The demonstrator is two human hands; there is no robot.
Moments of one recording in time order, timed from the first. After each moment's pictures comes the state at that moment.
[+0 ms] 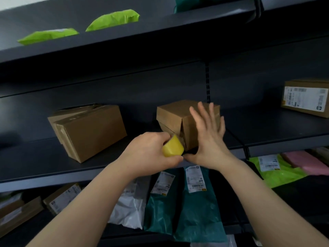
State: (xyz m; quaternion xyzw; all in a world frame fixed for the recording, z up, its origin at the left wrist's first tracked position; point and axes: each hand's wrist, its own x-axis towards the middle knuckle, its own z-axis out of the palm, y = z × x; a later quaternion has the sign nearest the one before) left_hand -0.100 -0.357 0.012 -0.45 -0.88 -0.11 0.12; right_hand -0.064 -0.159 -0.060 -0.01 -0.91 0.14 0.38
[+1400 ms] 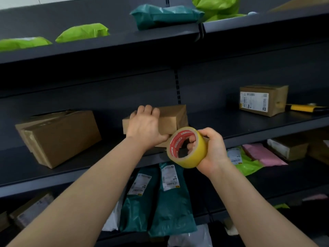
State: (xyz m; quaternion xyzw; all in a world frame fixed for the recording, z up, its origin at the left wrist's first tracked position) left_hand -0.119 -0.262 0.007 -0.39 -0.85 0.01 0.35; right_hand 0.031 -0.156 -0.037 -0.14 -0.32 0.91 0.23
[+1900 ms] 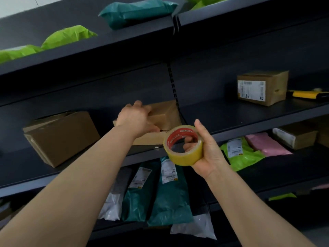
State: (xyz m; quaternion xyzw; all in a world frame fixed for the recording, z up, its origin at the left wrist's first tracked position) left_hand -0.109 -0.242 0.038 -0.34 -0.90 0.10 0.24; right_hand 0.053 -0.130 -0.047 -0.09 -0.21 0.96 0.17
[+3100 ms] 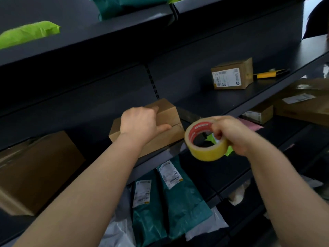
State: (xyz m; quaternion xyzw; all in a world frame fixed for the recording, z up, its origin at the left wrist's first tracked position) left_hand -0.136 -0.254 0.026 -0.48 -0.77 0.10 0.40; right_hand 0.057 -0.142 -0.039 -0.32 -0.63 0.64 0.29
